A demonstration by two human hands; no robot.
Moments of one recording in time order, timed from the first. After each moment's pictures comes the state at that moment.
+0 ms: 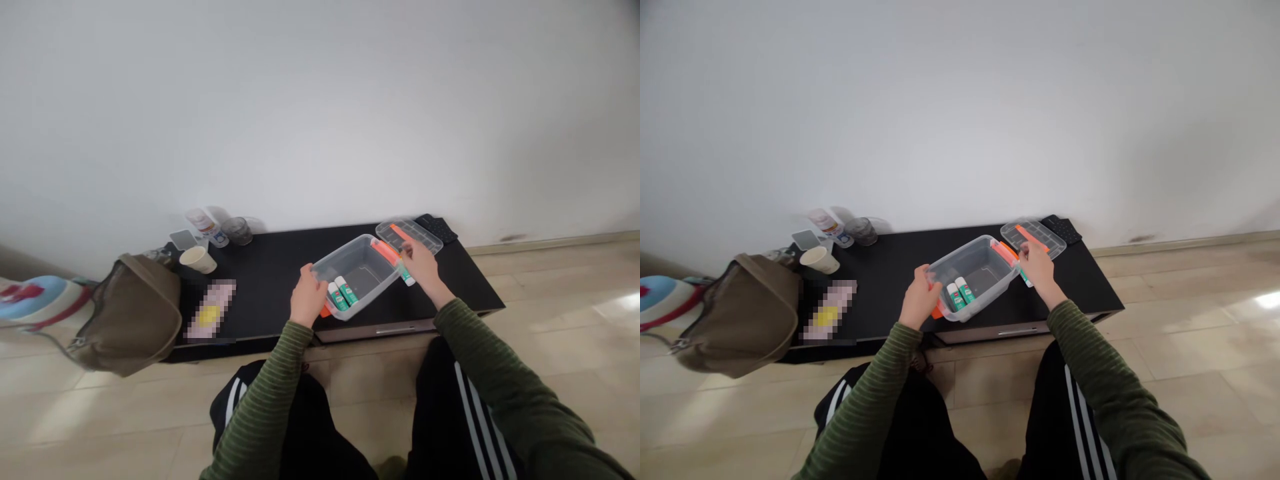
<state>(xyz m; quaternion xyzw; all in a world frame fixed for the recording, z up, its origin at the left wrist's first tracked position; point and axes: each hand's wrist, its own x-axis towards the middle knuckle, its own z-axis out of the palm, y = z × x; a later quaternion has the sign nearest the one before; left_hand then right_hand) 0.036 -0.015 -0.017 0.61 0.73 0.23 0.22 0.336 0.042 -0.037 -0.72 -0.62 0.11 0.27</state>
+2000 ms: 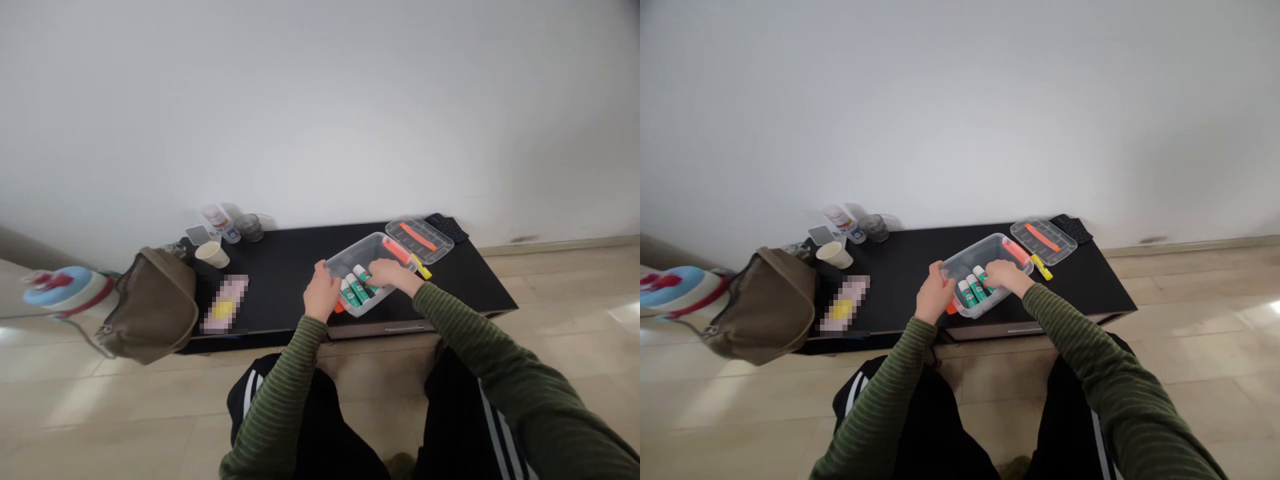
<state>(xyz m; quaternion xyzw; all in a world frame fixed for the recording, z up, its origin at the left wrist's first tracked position) 0.037 -0.018 -0.013 0.60 0.74 0.20 0.22 0.215 0.048 -0.001 -0.59 -0.77 0.18 -0.18</state>
